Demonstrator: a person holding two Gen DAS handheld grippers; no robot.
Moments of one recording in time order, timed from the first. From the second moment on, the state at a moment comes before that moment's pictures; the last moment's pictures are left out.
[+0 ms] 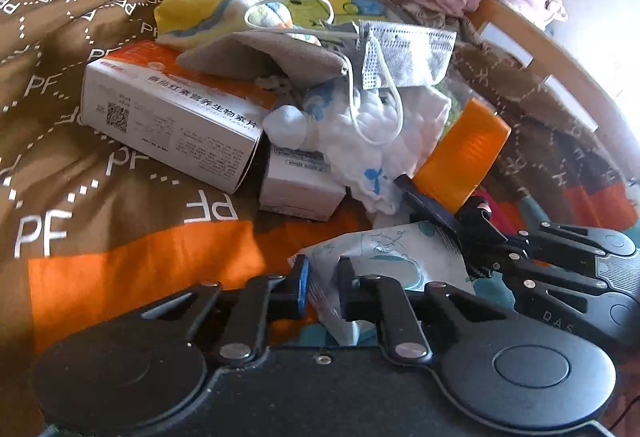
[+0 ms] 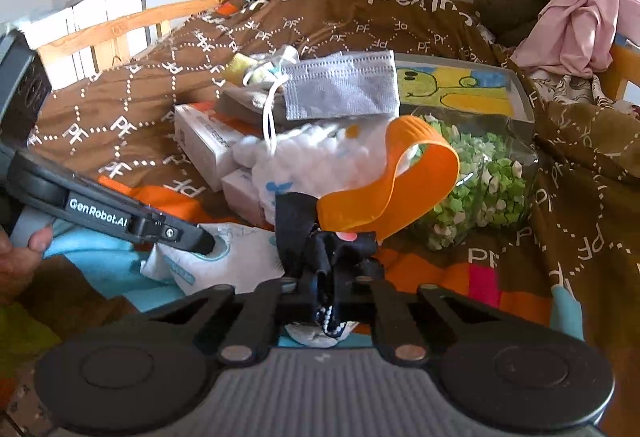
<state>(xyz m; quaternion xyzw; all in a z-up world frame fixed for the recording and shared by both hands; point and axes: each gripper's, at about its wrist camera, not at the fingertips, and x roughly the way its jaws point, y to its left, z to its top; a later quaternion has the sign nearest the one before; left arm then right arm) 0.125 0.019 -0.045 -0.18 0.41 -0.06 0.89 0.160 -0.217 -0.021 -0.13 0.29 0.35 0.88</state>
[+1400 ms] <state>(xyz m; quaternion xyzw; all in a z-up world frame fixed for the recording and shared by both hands) 0.191 0.056 0.098 -0.15 0.29 -0.04 0.94 0.216 -0.208 0.130 -0.05 0.16 0.37 0.91</state>
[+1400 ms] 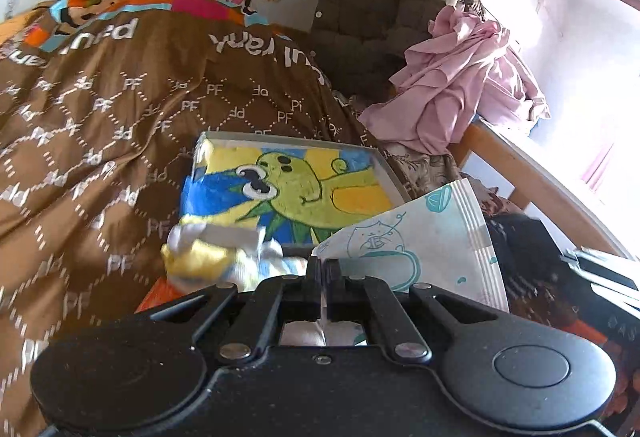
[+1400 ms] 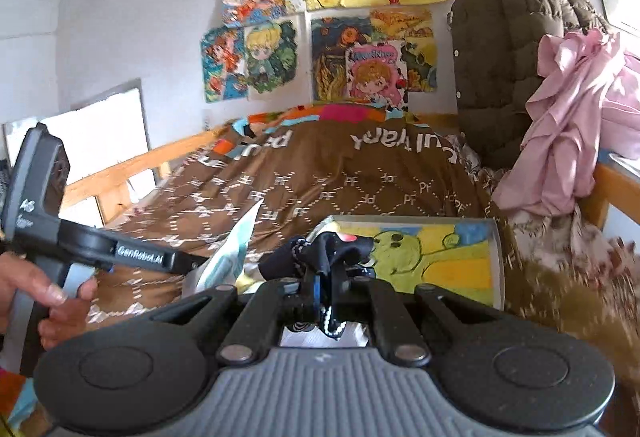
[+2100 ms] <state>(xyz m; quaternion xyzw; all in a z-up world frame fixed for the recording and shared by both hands) 0.380 0.125 0.006 -0.15 0.35 0.01 0.92 0.441 -0.104 0.037 -0.05 0.31 0.33 0.89</state>
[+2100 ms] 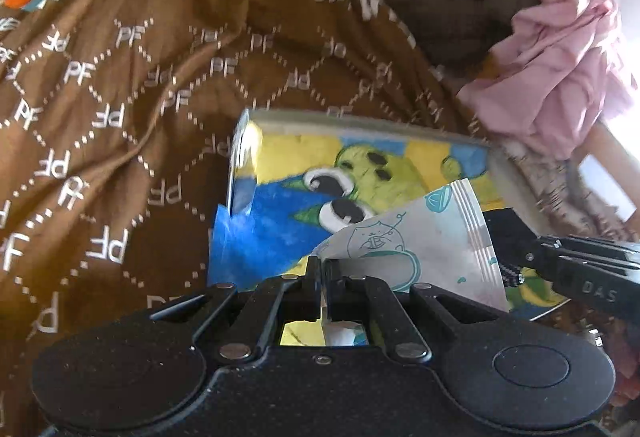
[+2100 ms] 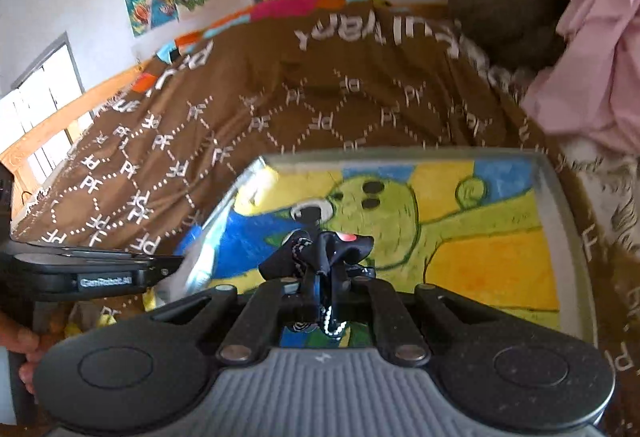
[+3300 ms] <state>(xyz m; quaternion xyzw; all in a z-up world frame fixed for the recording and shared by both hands) 0.314 0.089 0.045 -0.13 0.25 0.03 0.96 0.377 -0.163 0.076 -0.03 0.23 0.30 0.93</state>
